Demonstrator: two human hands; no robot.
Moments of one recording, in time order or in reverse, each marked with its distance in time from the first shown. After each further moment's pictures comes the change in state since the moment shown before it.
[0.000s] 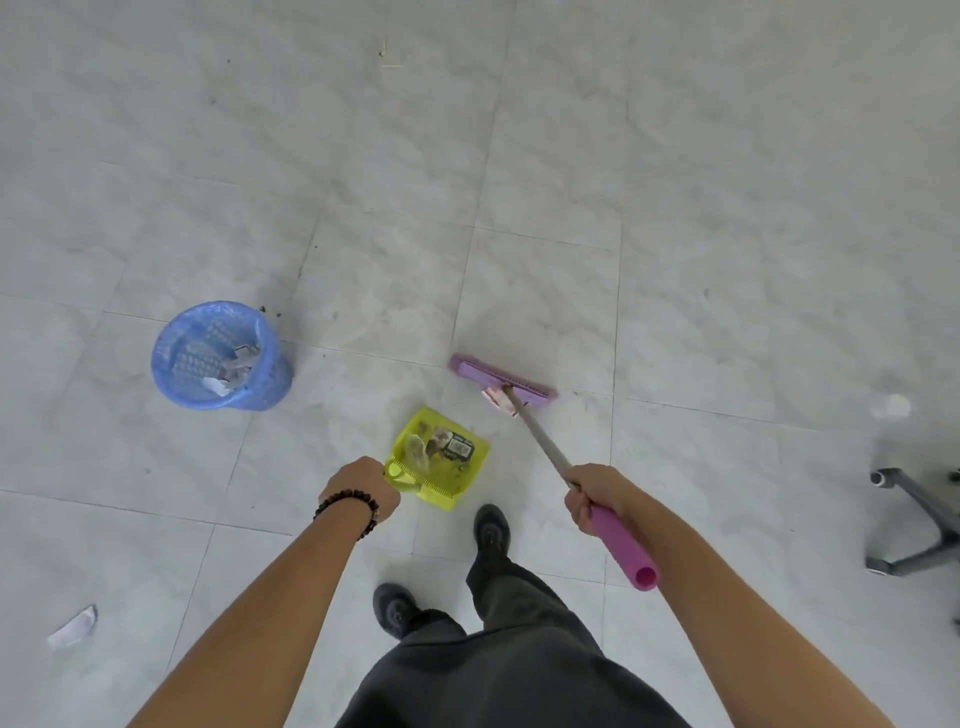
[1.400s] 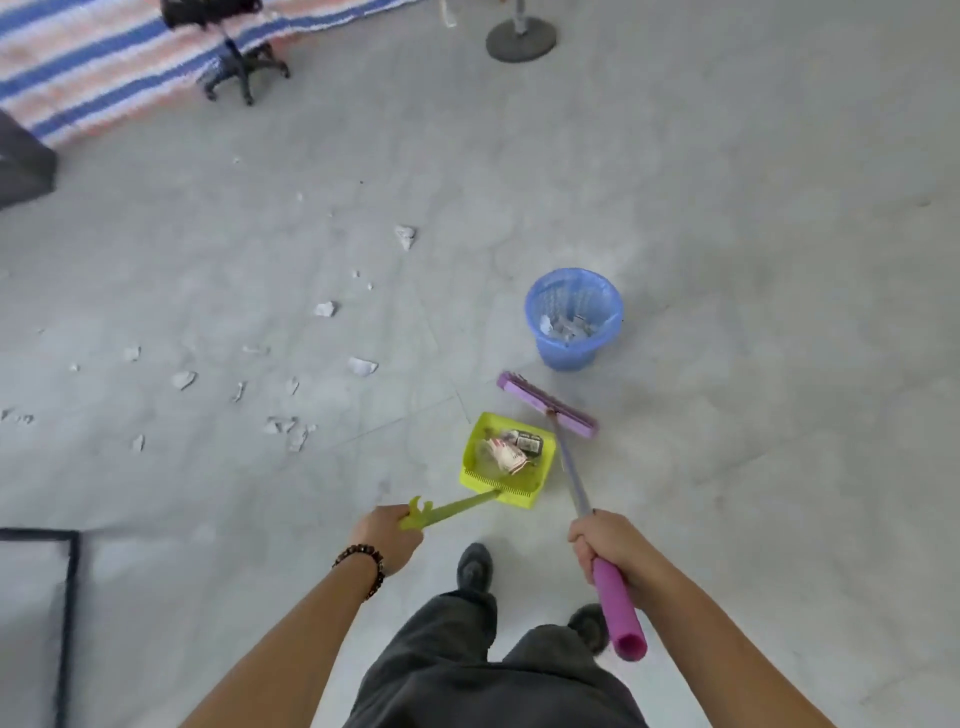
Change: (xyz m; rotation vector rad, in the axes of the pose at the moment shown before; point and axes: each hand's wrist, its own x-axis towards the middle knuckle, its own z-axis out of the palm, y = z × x) left_hand -0.195 -0.204 0.129 -1.014 0.275 -0.653; right_hand -0.032 0.050 0.242 -1.051 -0.377 -0.303
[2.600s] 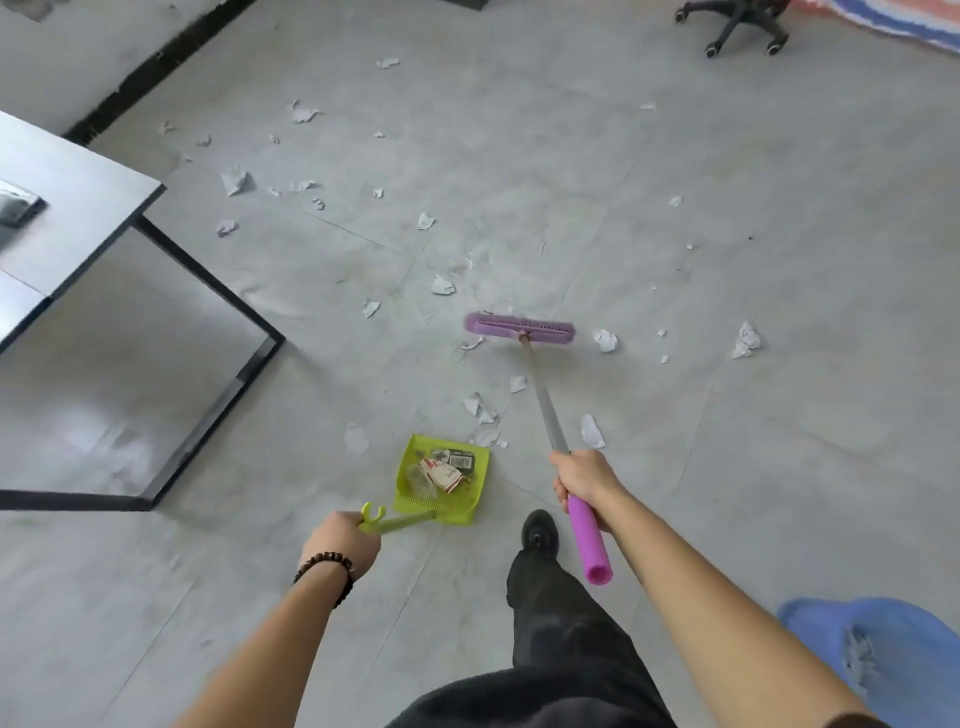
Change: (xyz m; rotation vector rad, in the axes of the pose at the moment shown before) left_hand 0.178 -0.374 -0.340 -0.623 0.282 -0.775; right_hand 0.255 -0.307 0.666 -0.980 -0.230 -0.192
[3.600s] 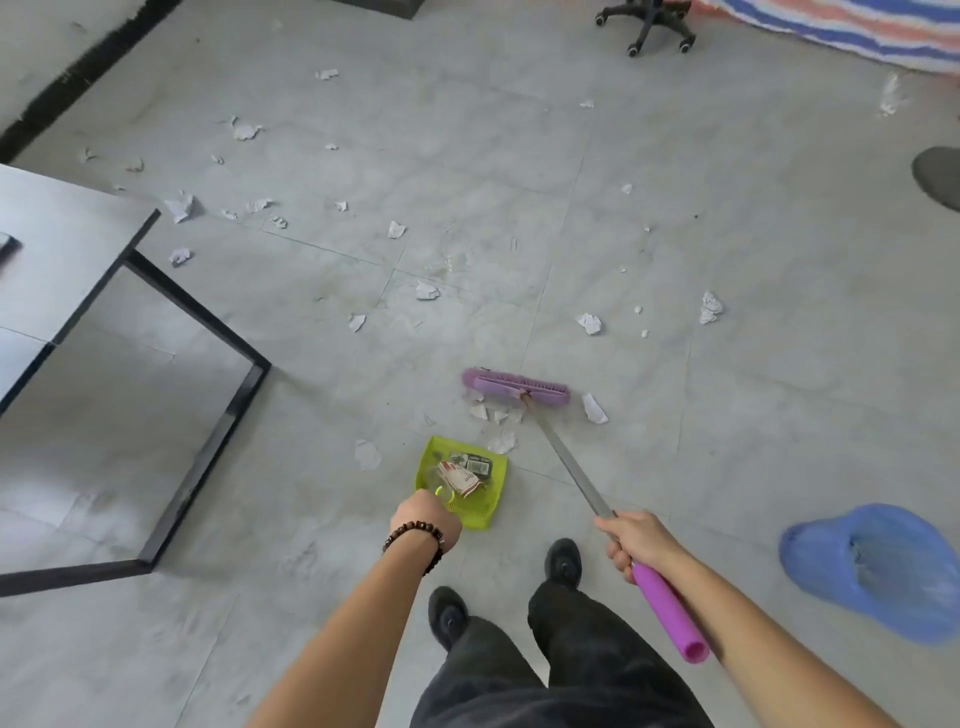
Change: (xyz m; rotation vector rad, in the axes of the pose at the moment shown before) left_hand 0.029 -0.026 -0.060 0.190 -0.218 0.195; right_hand -0.100 0.061 0.107 0.140 0.050 0.195
